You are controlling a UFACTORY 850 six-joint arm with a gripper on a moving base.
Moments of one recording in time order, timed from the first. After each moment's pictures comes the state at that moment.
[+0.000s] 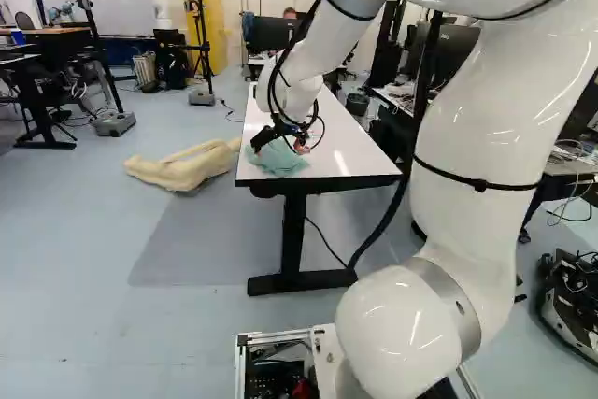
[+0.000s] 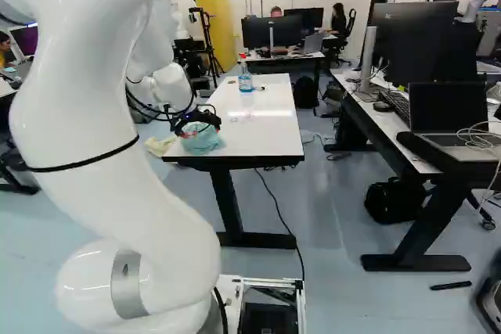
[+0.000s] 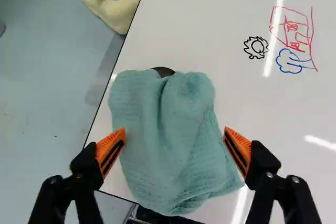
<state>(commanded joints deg) 15.0 -10.3 -48.9 0.0 -6.9 0.0</state>
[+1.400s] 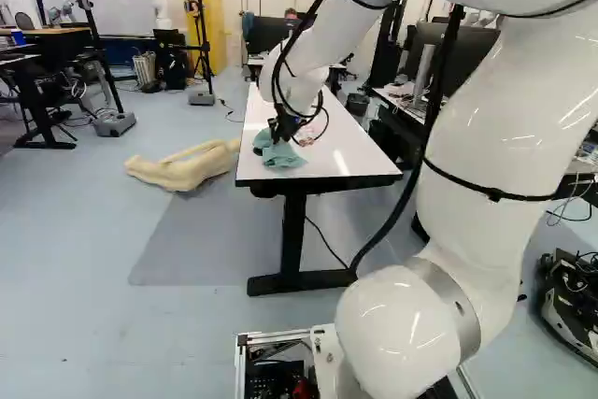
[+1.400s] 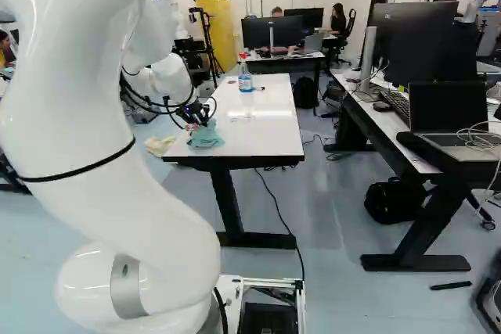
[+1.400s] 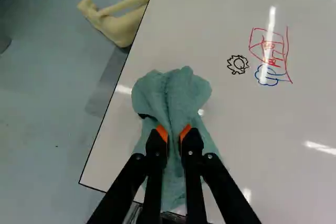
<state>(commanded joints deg) 13.5 -7.3 -50.2 0.0 -6.9 0.0</state>
